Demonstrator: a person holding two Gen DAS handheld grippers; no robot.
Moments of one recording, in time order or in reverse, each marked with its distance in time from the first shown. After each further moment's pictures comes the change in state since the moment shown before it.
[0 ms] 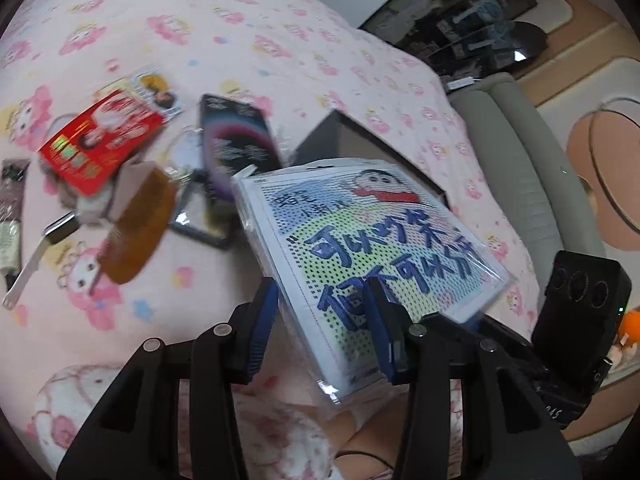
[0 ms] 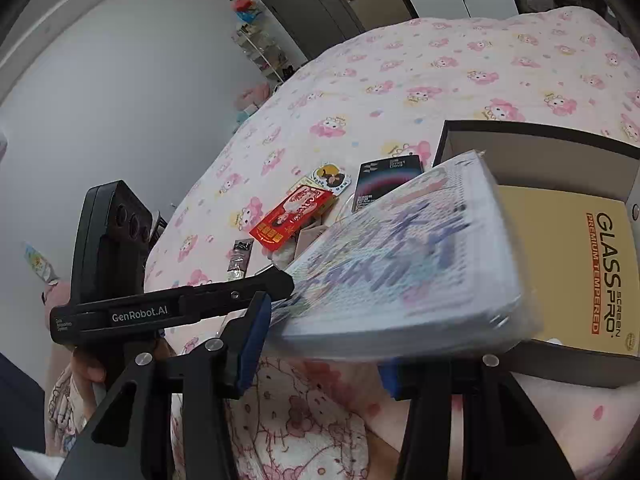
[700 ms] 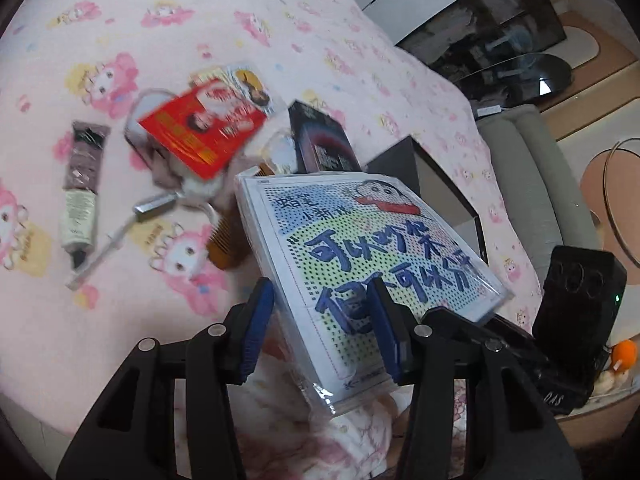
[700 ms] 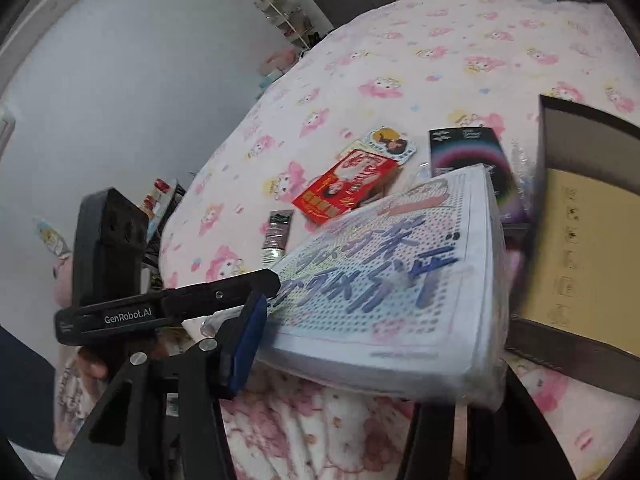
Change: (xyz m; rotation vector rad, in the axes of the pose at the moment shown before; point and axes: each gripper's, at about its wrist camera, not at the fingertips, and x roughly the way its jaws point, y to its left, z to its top) left arm -0.039 0.095 -0.002 -0.133 -0.009 0.041; right arm 0.080 0.053 -0.003 -0.035 0.133 0.014
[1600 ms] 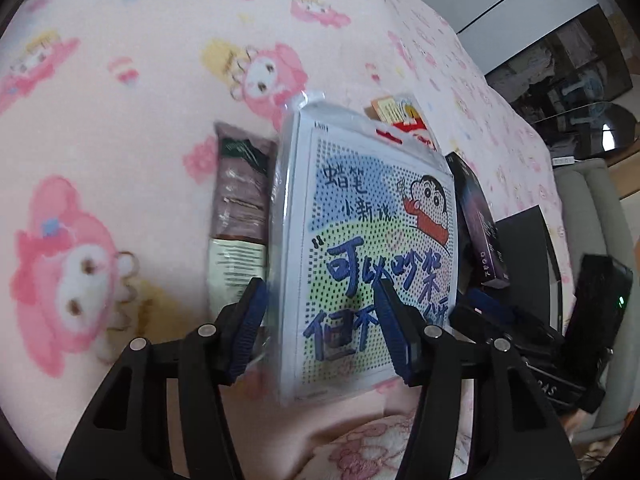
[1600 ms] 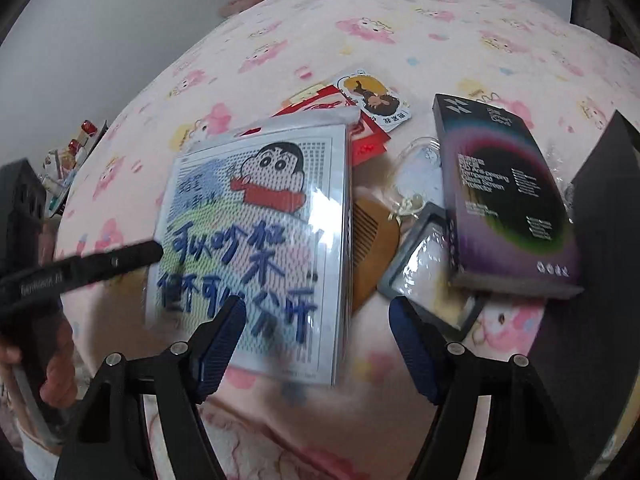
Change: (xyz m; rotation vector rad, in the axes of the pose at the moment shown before) left arm -0.003 0.145 0.029 -0.164 -0.084 0.202; right arm 0.145 0.003 0.046 -0.106 0.184 -0.202
